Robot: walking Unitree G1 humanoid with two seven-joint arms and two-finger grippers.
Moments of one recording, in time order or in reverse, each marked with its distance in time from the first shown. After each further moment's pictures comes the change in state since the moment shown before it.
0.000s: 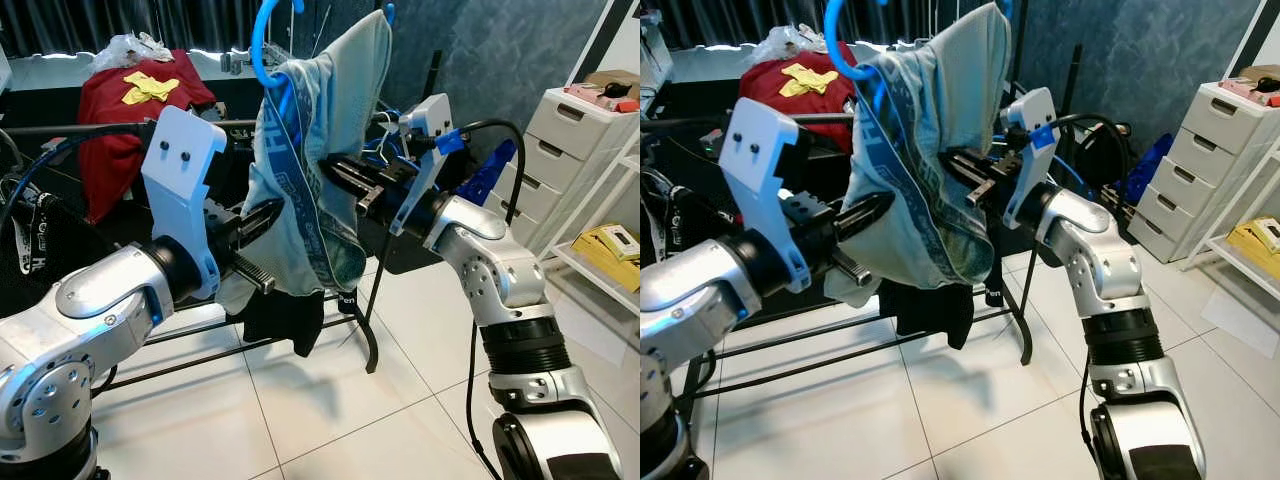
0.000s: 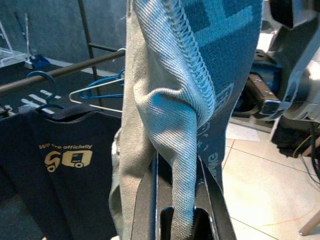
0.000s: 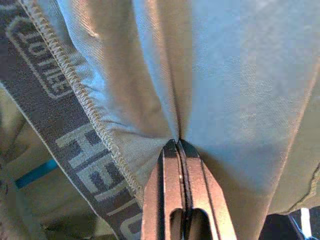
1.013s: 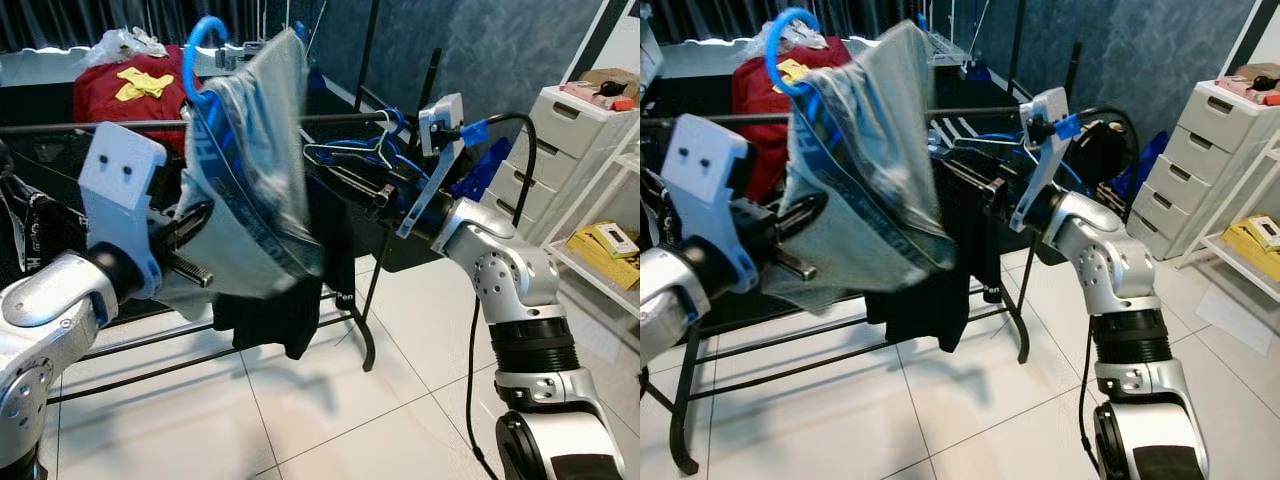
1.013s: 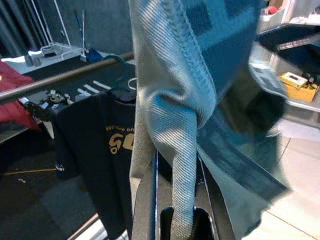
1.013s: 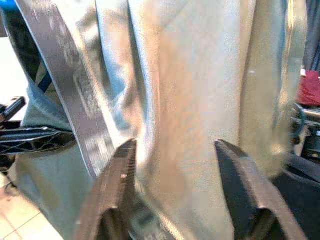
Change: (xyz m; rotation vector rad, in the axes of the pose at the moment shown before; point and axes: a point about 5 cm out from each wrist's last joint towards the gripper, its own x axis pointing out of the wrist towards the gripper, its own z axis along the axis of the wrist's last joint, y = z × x) left arm -0.012 0.035 -0.013 0.042 -0.002 0.169; right arm -0.008 0.005 0.003 0.134 -0.009 0.128
